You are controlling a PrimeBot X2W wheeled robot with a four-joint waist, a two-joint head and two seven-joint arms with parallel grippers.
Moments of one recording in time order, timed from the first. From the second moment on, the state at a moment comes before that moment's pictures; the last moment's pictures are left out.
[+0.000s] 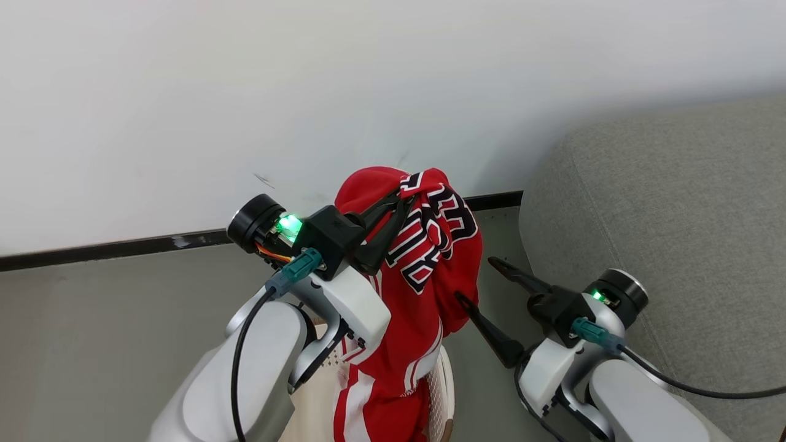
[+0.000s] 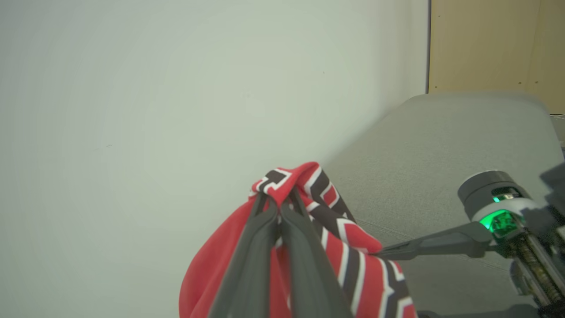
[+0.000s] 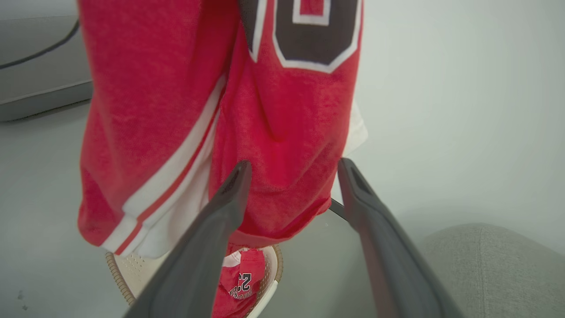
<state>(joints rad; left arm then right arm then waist) -0.56 0.05 -0.54 0.15 -0.25 -0.11 -0.03 -0.38 -0.18 0.55 0.31 0.02 0.13 -0.26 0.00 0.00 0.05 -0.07</state>
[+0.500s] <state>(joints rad) -0.54 0.04 -0.60 0.11 -0.29 -0.11 0.01 -0.47 -0.12 0.63 0.46 0.07 0.13 -0.26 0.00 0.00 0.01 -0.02</state>
